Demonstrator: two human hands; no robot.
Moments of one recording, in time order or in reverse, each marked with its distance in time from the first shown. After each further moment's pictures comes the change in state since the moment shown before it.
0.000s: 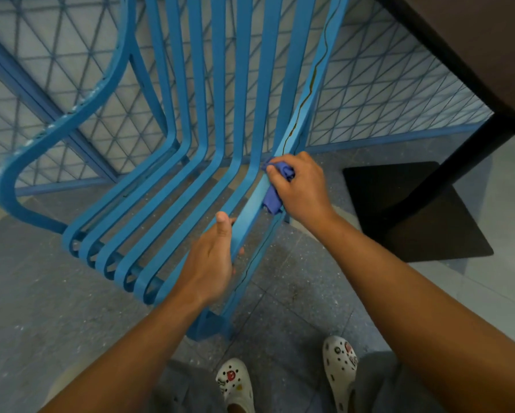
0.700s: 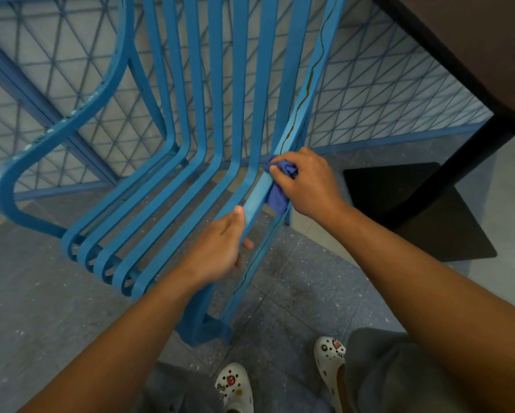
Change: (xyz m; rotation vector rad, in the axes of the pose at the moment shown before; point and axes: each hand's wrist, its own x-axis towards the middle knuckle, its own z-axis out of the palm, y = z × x) left_hand 0.030 0.019 0.003 0.180 -0.130 -0.049; right_hand 0.017 0.010 -0.019 -0.136 -0.082 -0.083
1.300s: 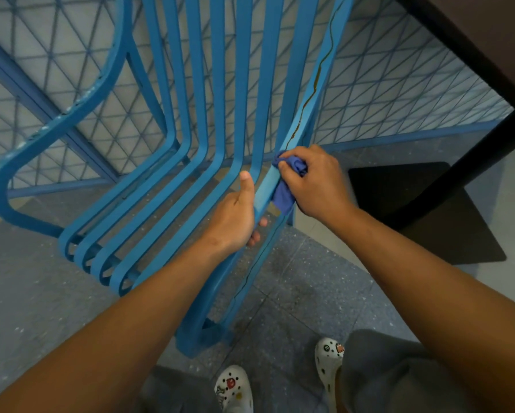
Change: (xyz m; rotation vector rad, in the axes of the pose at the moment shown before) left_hand 0.050 0.034 0.011 -0.165 0.031 -0.029; right_hand 0.006 0.009 0.003 0.071 0.069 -0.007
